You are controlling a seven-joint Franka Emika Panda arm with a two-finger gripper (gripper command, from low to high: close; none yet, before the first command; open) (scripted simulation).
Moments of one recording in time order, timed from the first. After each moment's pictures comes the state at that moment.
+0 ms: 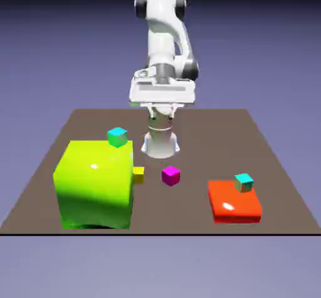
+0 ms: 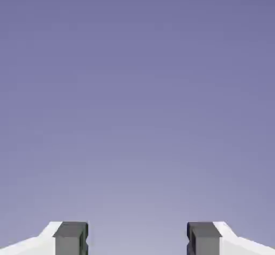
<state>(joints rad) 0.03 -0.55 -0.01 -2.81 0.02 2.98 0.74</state>
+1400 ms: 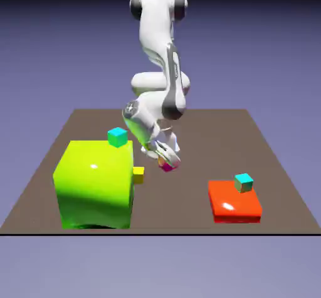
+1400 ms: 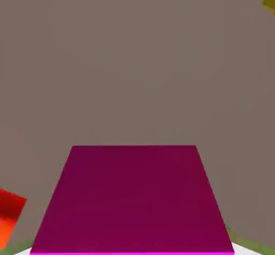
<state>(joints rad) -0.12 -0.19 -0.09 -2.71 0.52 2.12 1.37</state>
